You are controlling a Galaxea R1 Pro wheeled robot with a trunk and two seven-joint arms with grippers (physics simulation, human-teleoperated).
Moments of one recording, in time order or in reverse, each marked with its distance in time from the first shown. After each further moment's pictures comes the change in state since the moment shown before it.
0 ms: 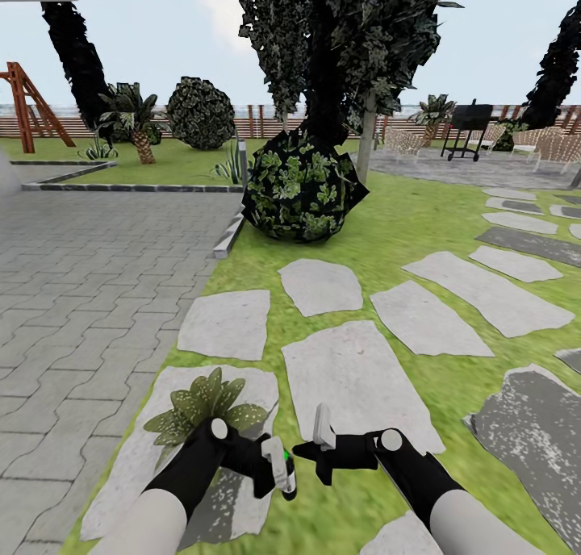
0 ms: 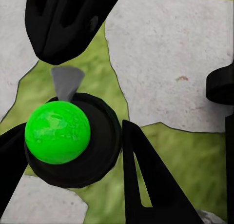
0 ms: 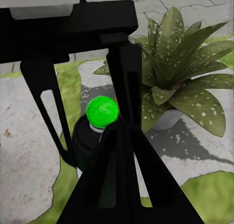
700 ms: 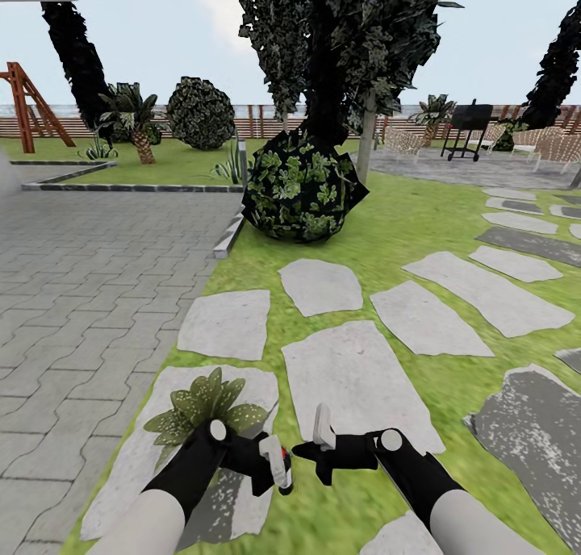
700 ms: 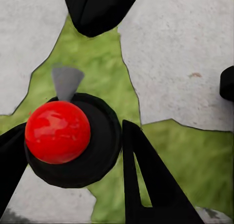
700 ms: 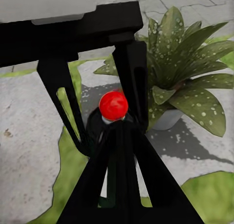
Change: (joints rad) left arm -0.001 0.009 -0.005 0.015 0.000 0.004 0.058; right arm 0.000 0.000 0.001 0.000 0.001 0.000 -0.001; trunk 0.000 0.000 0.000
